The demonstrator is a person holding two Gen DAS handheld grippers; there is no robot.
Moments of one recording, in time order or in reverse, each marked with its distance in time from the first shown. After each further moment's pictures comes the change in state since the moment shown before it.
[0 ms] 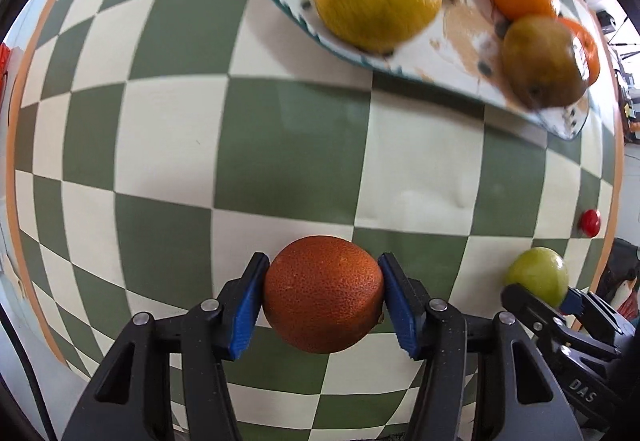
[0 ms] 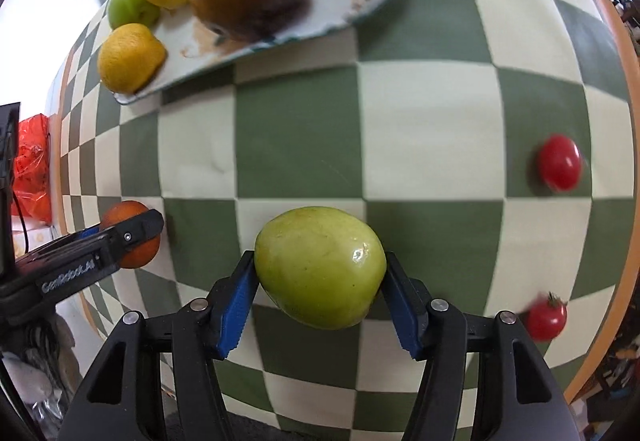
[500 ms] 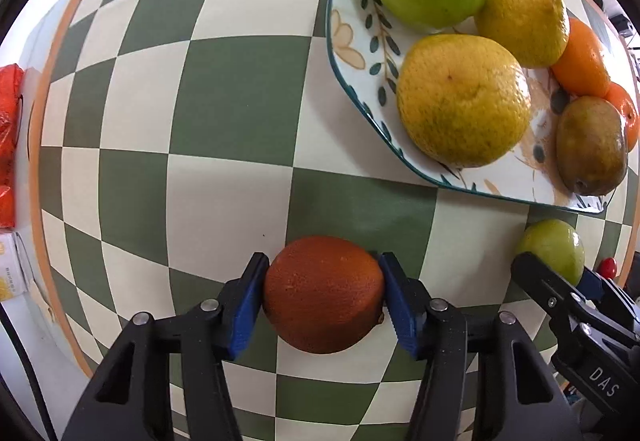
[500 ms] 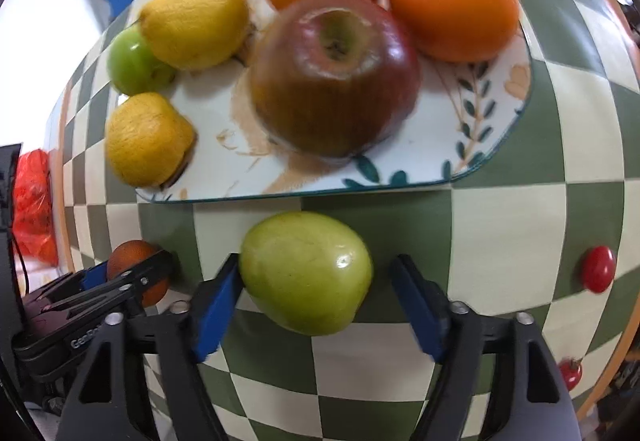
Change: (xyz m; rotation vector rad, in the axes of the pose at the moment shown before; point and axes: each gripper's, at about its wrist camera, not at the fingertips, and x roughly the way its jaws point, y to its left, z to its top) left arm -0.015 0.023 0.062 -0.007 -0.034 0.091; right arm 0.002 0.038 0.065 0.005 -0.066 0.016
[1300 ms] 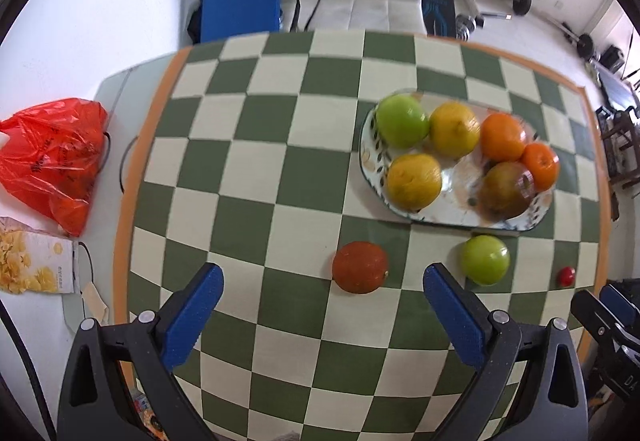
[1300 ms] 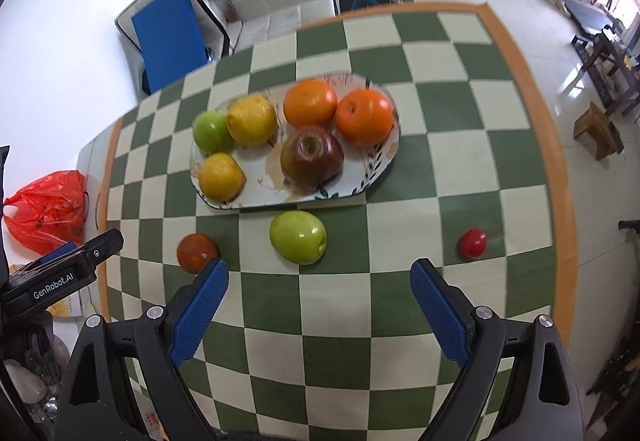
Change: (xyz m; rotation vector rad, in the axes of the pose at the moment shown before) left arm -0.135 0.015 -0.036 -0.030 -0.283 0.076; right arm -0.156 -0.022 -0.061 -0.007 -0.243 -0.029
